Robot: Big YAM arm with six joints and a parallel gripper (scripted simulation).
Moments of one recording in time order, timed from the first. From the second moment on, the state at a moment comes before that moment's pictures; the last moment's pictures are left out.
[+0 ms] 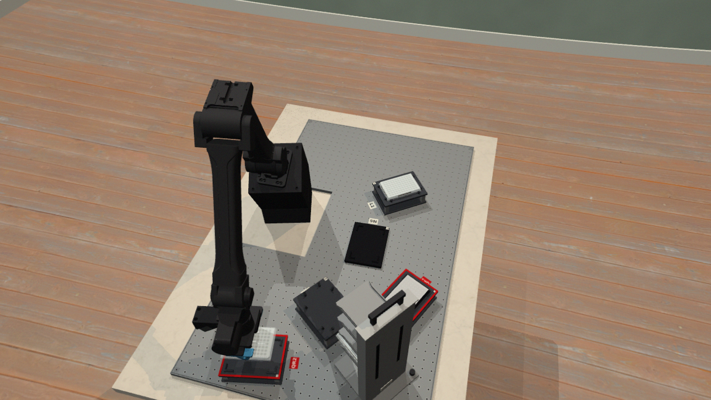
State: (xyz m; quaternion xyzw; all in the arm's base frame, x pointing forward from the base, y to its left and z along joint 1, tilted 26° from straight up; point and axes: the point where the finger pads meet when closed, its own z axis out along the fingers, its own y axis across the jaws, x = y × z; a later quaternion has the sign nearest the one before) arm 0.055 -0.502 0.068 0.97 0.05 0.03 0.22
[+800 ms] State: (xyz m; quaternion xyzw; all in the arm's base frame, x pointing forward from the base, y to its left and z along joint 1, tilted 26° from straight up) arm 0.056 -0.505 0.061 0.97 0.05 0.03 0.22
